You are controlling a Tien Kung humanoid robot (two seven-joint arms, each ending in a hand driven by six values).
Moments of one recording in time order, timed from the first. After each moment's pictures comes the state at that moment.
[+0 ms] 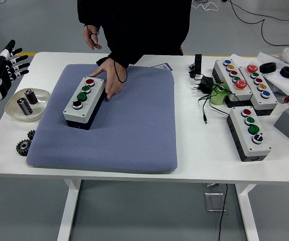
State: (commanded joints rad) left arm -0.69 0.51 -1.00 -0.80 0.69 0.00 -0.09; right arm 0.03 -0.15 0.26 0.21 -0.30 -0.25 -0.14
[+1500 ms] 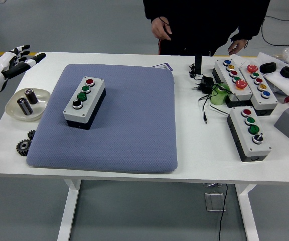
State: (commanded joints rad) left arm -0.72 0.51 -1.00 -0.90 1.24 0.03 0.07; right arm 0.04 -0.15 0.25 0.21 -0.29 -0.26 -0.14
